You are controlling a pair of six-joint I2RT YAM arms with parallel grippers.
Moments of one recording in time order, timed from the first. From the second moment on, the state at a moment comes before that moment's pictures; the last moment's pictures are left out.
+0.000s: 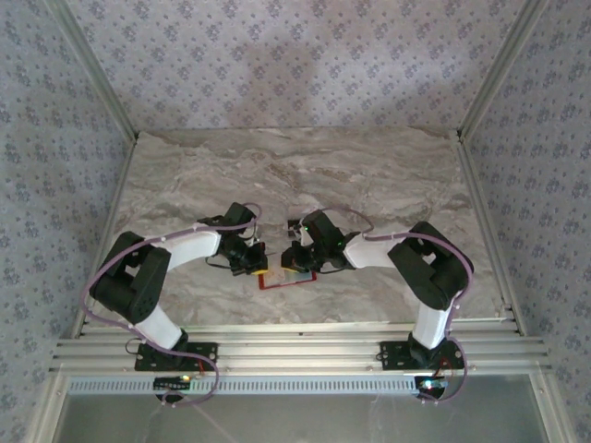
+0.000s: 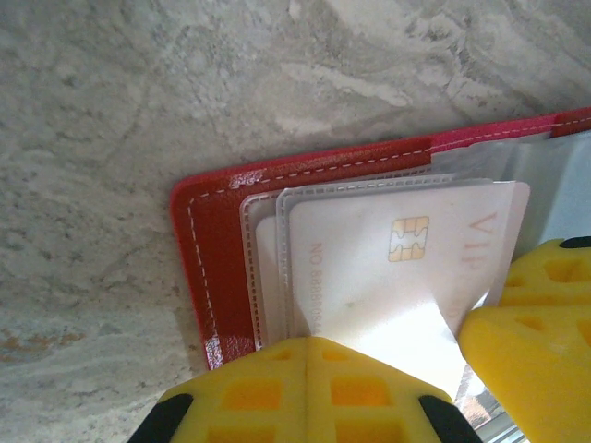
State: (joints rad) left arm -0.53 1.61 0.82 -0.50 0.44 -0.66; right arm 0.77 1.79 0.85 0.11 -0.52 0.92
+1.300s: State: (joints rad) left arm -0.56 1.60 0.82 -0.49 0.46 -0.68; right arm 0.74 1.75 0.78 0.16 -0.52 0.95
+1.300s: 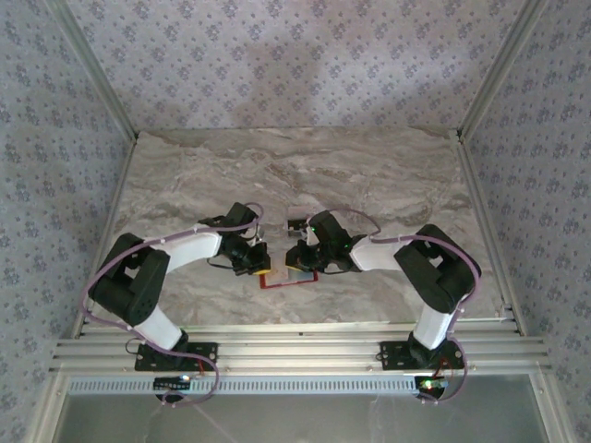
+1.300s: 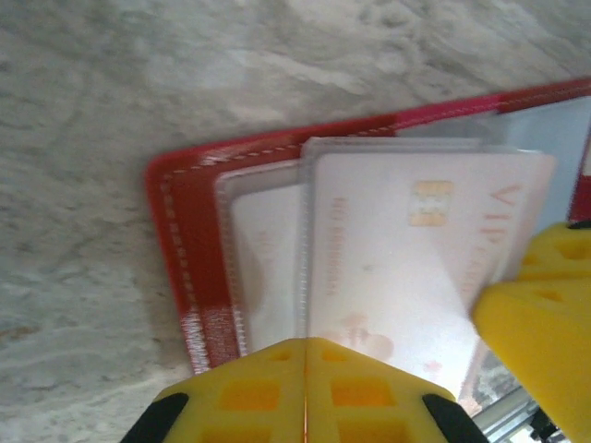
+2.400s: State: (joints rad) left arm -0.57 1.65 0.85 -0.46 0.46 -0.67; right arm 0.75 1.79 0.78 0.20 -0.52 1.00
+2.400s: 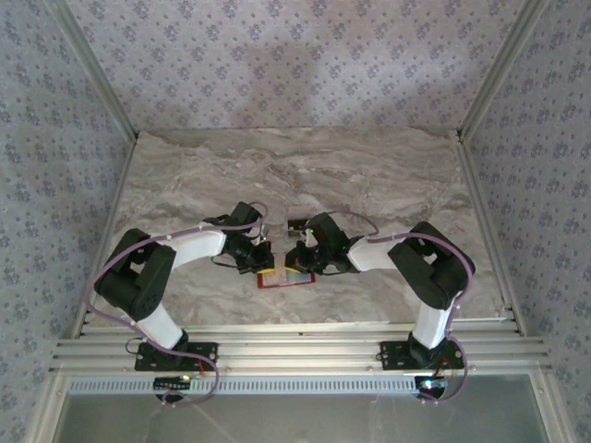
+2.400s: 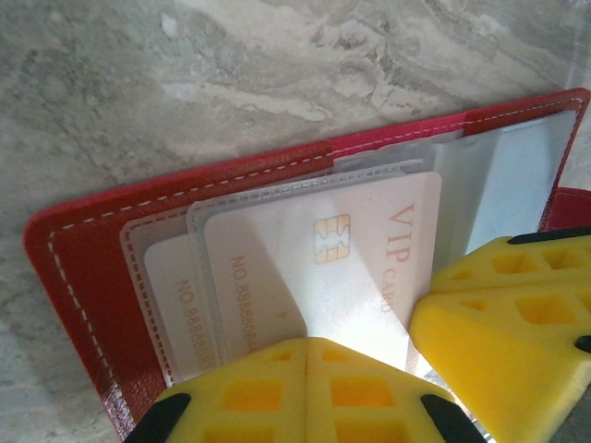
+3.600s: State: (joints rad) left arm -0.59 1.65 0.88 -0.54 0.37 -0.66; right arm 0.75 1.77 0.76 0.25 -0.53 1.01
